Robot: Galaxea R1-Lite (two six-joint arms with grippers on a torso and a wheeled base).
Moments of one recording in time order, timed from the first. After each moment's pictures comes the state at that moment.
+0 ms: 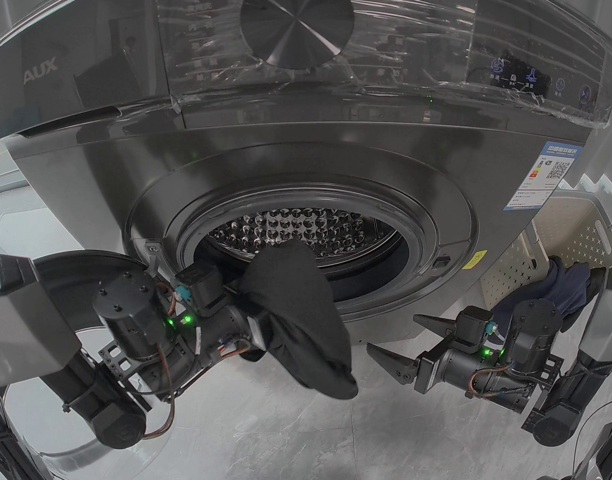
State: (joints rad) left arm -0.63 1.92 -0.44 -1.55 -0.03 -0.05; right arm 0.64 1.95 -0.25 -1.54 0.06 0.17
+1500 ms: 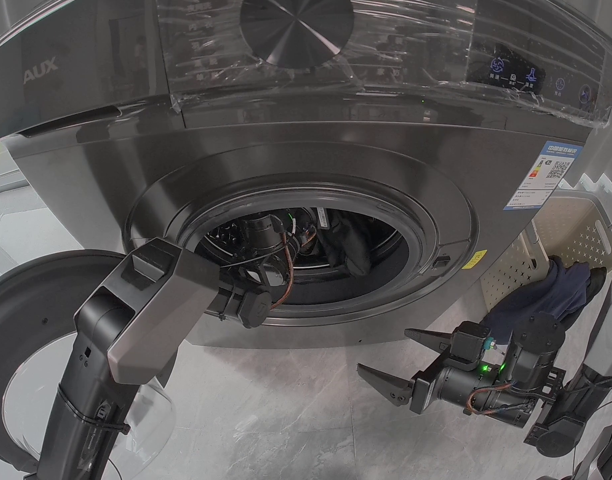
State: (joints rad) left arm -0.54 2.57 -1.75 -1.12 0.15 -0.07; right arm 0.72 1.92 -0.21 -1.54 0.05 0.17
